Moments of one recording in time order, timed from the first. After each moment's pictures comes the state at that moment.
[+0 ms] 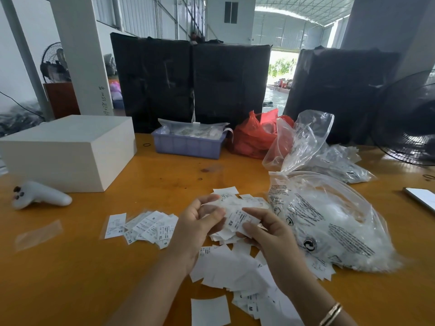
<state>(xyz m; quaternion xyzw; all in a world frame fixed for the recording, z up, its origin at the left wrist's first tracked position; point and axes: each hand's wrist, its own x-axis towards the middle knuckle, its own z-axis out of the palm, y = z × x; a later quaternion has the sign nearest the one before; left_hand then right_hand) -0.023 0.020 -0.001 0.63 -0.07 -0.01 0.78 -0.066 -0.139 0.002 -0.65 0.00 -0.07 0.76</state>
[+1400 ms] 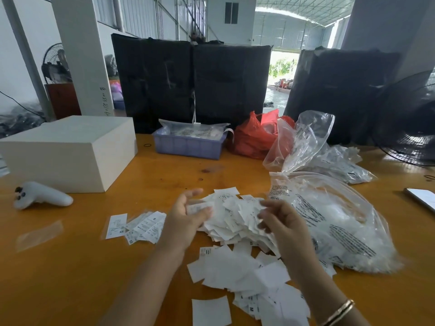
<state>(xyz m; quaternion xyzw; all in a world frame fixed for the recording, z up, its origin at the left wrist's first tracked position) -0.015 0.035 0.005 0.74 0.00 0.06 0.66 -0.063 -0.154 0.012 -0.72 0.03 -0.17 0.67</state>
